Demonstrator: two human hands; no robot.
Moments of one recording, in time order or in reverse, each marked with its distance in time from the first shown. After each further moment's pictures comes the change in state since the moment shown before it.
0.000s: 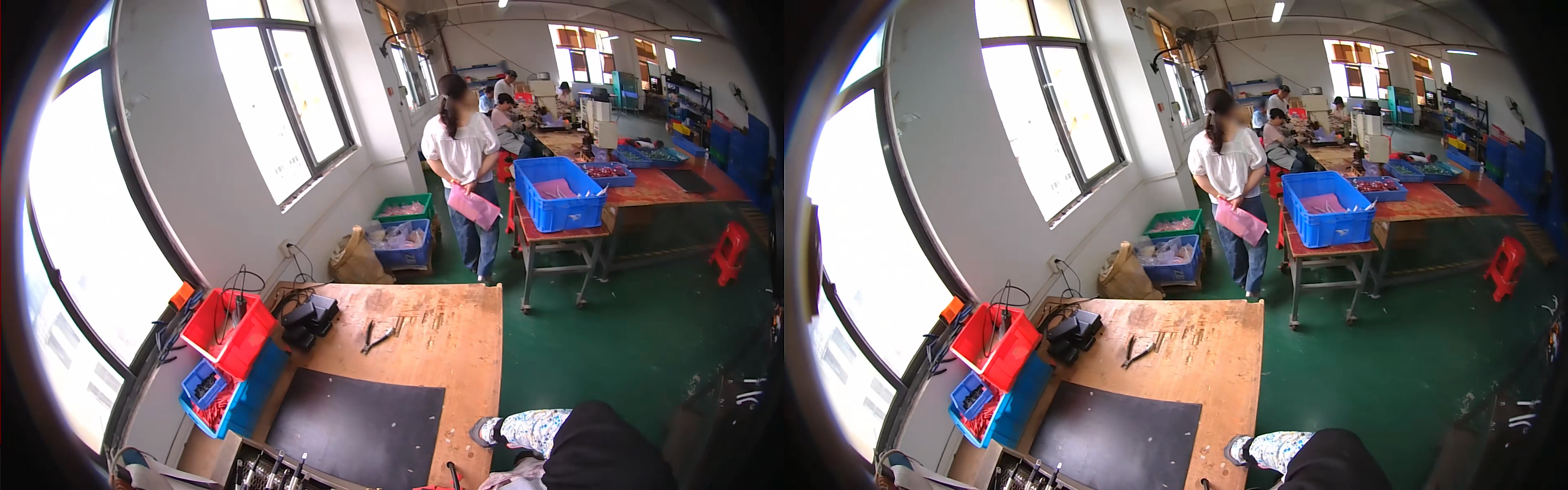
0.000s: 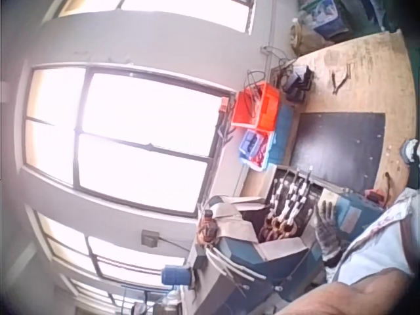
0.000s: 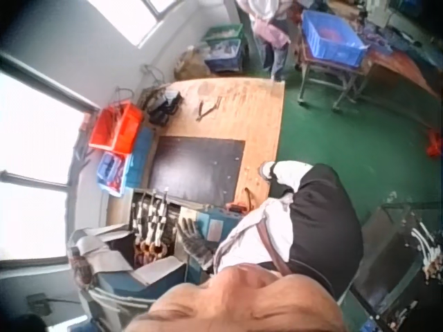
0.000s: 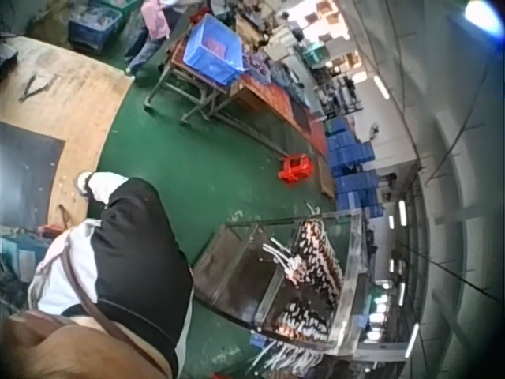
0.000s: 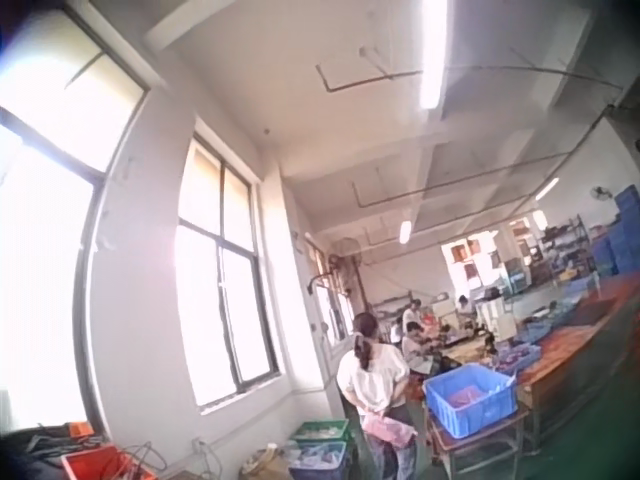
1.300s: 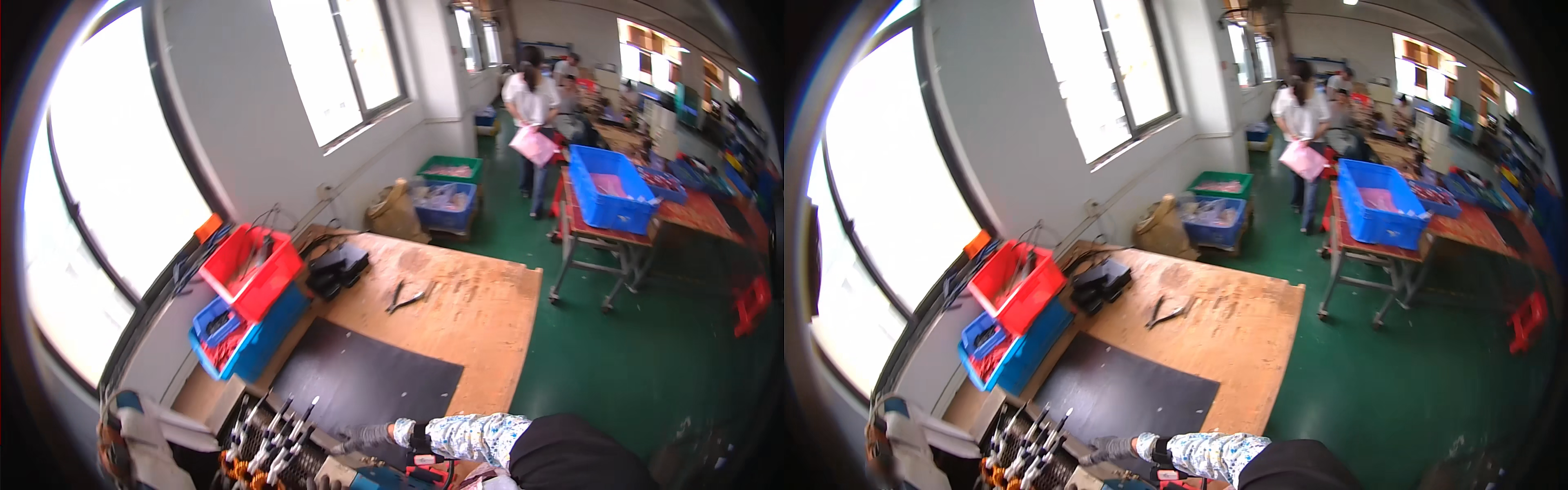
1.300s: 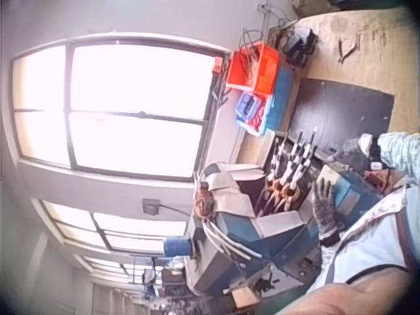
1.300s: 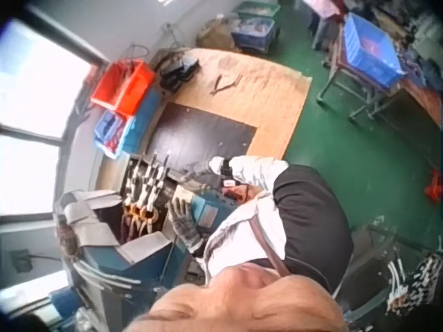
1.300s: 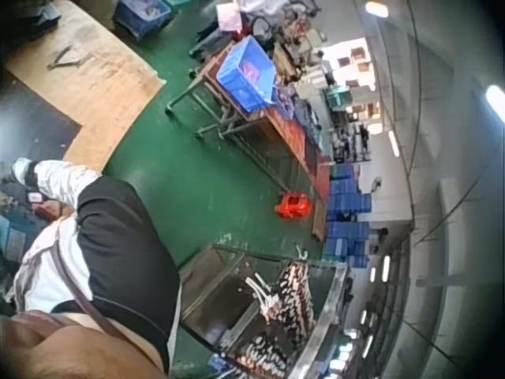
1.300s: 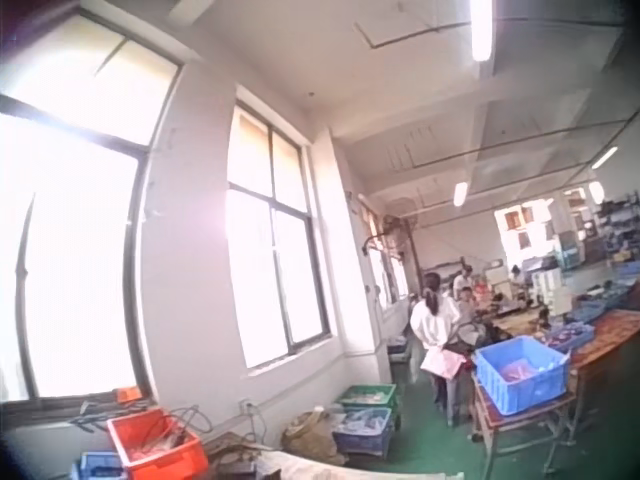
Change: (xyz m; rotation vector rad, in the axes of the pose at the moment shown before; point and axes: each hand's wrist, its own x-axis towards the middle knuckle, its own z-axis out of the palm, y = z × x) left_hand 0.008 -0.001 0.001 -0.056 0.102 0.050; right_hand 0.086 -0.211 -0.113 0.837 -0.032 -0.783
